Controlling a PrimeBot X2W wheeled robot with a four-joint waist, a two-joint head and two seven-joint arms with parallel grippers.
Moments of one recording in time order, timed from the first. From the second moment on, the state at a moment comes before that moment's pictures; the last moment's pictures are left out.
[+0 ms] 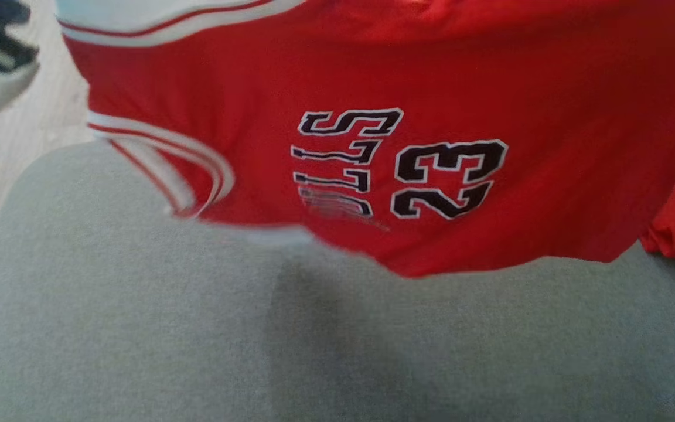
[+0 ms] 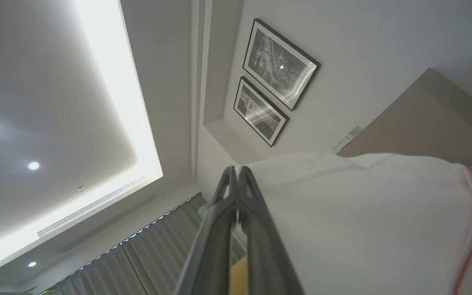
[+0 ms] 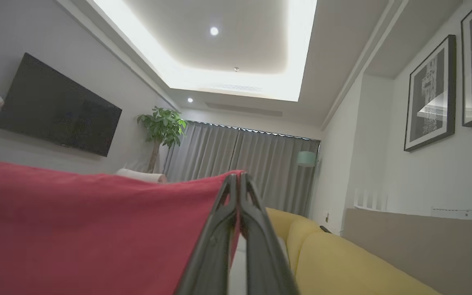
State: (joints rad) left arm -1.07 0.80 -0.69 0.03 -0.50 -0.05 -0.25; right arm -0.46 -0.68 0.11 -0.11 0.61 0.12 -0.09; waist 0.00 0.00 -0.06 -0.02
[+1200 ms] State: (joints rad) left arm -1.01 0.64 -0.73 0.25 -0.63 -0.13 -0.26; right arm -0.94 -0.64 0.48 0.60 0.57 0.12 -0.25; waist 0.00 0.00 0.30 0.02
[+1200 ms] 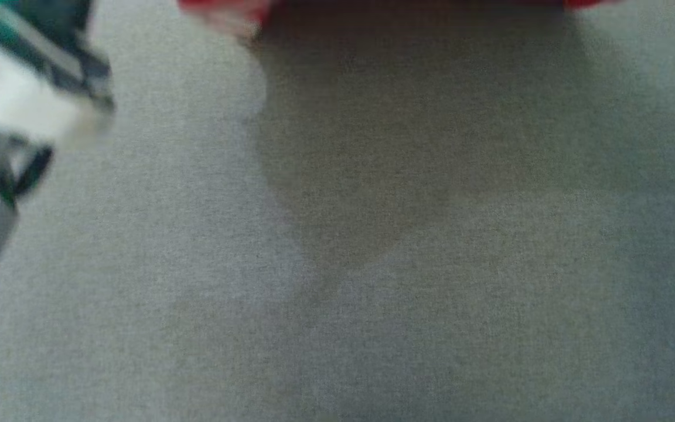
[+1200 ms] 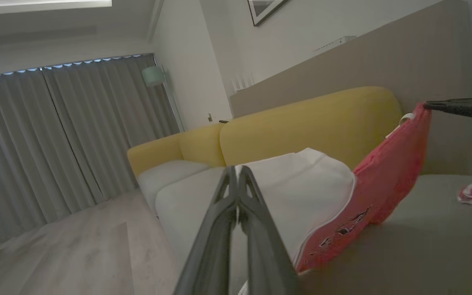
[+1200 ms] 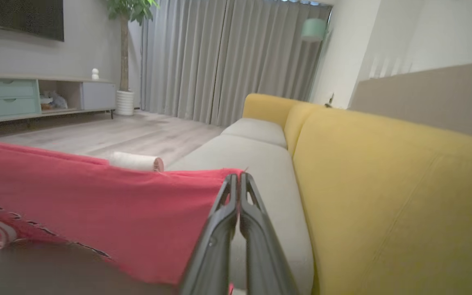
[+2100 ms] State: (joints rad) left arm -0.09 0.80 -0.91 -0.03 -0.66 -0.07 -0.21; right arm 0.11 -0.58 0.25 0.34 0.51 0.12 -0.23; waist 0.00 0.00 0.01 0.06
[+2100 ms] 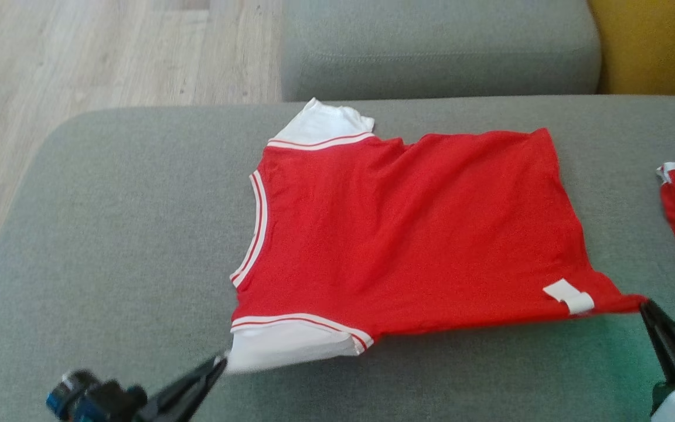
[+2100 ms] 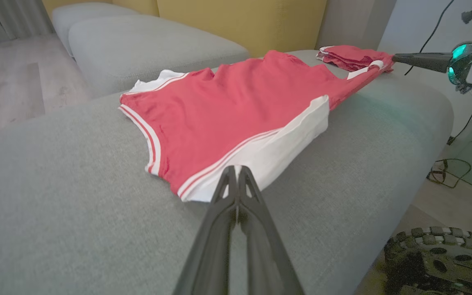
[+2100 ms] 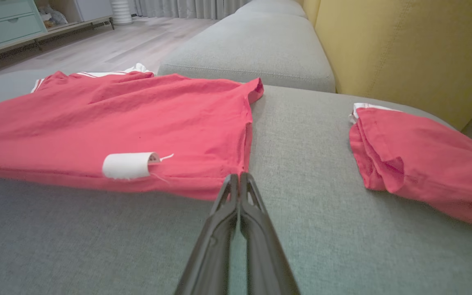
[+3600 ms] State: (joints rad) left arm -0.34 0.44 -0.70 0.37 -0.58 0.00 -0.26; right arm -0.39 -0.44 0.36 0.62 0.53 0.12 -0.25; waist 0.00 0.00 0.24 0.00
